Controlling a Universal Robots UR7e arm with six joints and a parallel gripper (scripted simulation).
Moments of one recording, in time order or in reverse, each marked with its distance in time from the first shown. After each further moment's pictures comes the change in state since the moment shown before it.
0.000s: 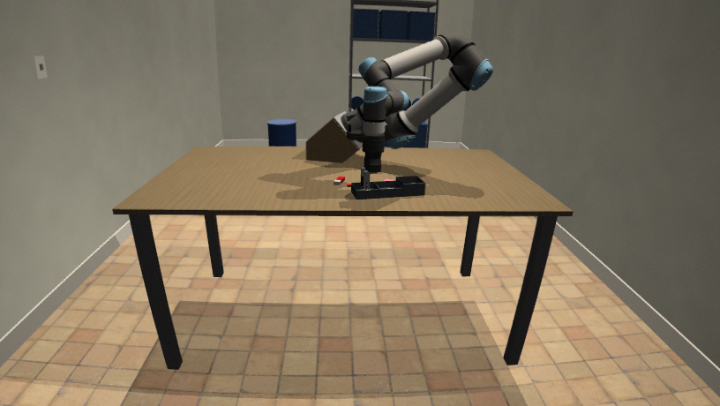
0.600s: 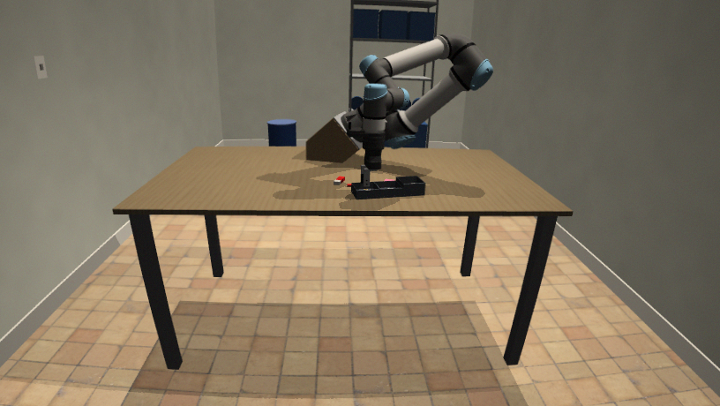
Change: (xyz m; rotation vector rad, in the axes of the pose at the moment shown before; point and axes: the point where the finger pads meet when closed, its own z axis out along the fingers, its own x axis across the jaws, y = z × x) arm 0.000 0.000 -0.010 0.000 0.000 0.000
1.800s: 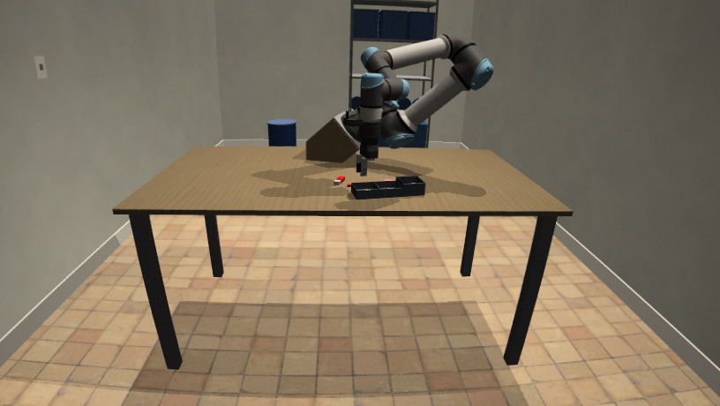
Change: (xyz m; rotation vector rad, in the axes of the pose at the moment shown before) arm 0.020 -0.009 -0.034 0.009 0.005 -0.113
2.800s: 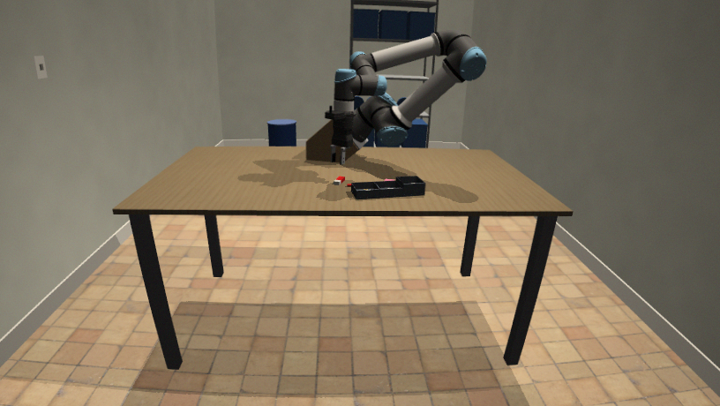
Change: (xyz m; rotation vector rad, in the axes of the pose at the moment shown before) arm 0.135 -0.046 -0.005 0.010 0.024 -0.672
